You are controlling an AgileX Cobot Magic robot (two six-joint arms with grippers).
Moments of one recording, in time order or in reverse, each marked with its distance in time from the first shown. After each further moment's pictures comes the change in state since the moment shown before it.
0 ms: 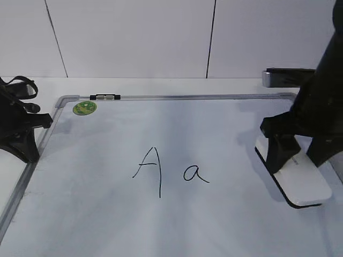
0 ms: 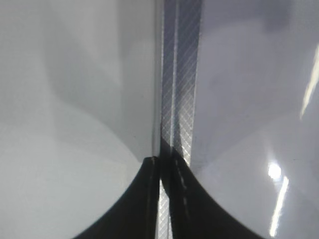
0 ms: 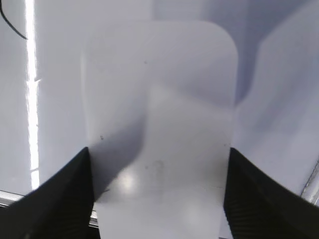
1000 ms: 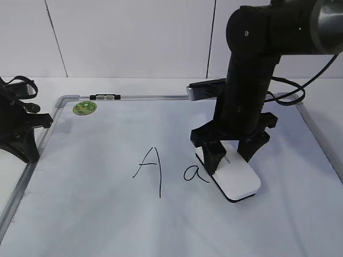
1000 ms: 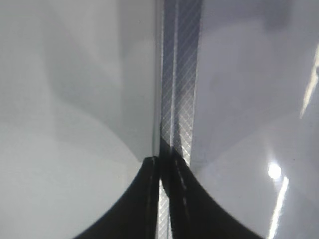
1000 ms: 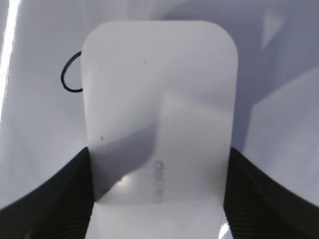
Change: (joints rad) left arm 0.000 0.000 0.000 -0.001 0.000 0.000; right arm 0.215 0.308 -0.276 -0.031 0.001 0.000
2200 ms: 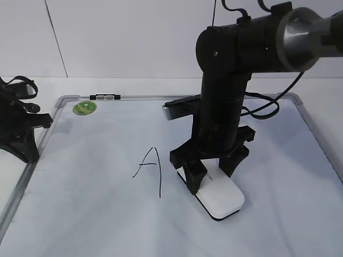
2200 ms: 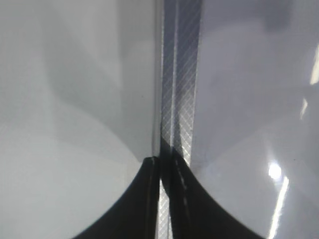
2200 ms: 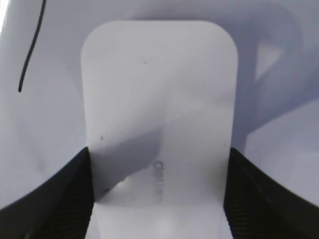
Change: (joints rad) left arm 0.000 0.000 0.000 0.000 0.000 0.000; right arm 0.095 0.041 -0.005 0.005 -0.004 0.000
